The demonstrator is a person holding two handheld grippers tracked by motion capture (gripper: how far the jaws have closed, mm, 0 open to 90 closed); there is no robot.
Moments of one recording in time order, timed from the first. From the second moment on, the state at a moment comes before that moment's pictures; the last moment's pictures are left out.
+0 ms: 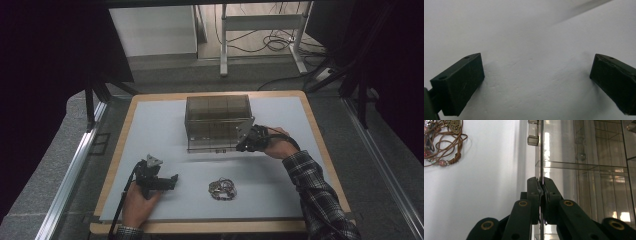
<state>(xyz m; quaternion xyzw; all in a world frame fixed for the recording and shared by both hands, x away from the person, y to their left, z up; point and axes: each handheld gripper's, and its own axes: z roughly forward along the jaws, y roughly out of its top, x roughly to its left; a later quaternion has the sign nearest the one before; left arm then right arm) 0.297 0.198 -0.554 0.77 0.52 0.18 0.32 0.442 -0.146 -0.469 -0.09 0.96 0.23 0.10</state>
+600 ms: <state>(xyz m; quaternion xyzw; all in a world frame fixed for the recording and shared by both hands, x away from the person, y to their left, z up) 0.297 0.198 -0.554 0.77 0.52 0.18 0.32 0.438 -0.144 -0.468 -0.09 0.96 0.24 0.11</state>
